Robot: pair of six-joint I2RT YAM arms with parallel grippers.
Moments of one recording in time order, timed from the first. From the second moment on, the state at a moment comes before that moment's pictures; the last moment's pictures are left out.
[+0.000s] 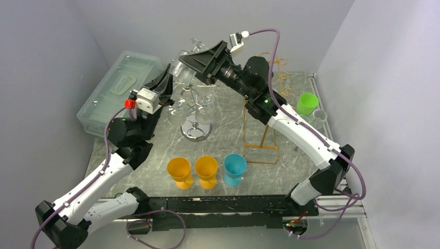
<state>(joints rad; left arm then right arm) -0.65 0.92 0.90 0.74 -0.10 0.31 0.79 1.54 1.67 0.17 -0.24 1.20</state>
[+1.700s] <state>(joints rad) -0.65 0.85 1.78 -0.83 -0.65 -0.16 0.82 1.41 1.69 -0.27 0.03 0.64</state>
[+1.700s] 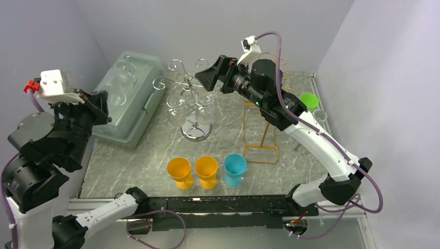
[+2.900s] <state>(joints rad) -0.35 1.06 1.30 -1.46 -0.30 -0.55 0.82 1.38 1.74 -0.61 0.07 0.39</state>
